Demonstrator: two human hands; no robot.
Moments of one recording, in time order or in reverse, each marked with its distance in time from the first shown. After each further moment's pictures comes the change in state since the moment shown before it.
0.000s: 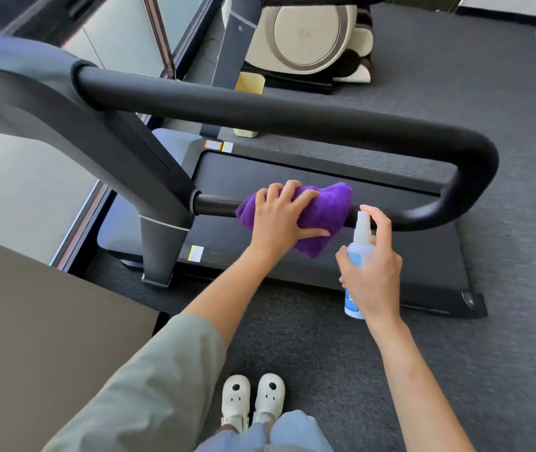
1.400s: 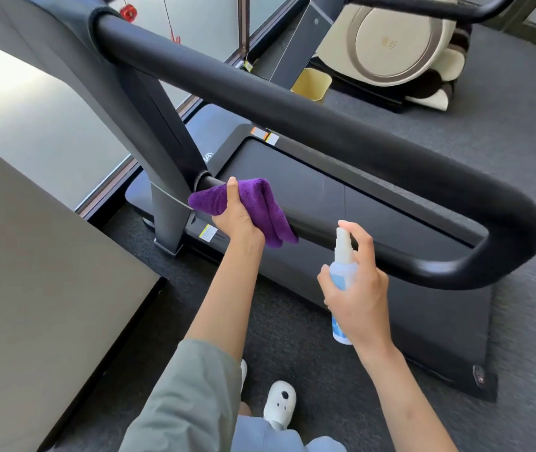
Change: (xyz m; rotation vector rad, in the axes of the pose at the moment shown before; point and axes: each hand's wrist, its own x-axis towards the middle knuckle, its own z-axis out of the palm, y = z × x) left_hand 0.017 -0.012 0.009 -1.696 1.003 -1.614; right_hand 0.043 0.026 -0.006 0.045 -0.316 -0.277
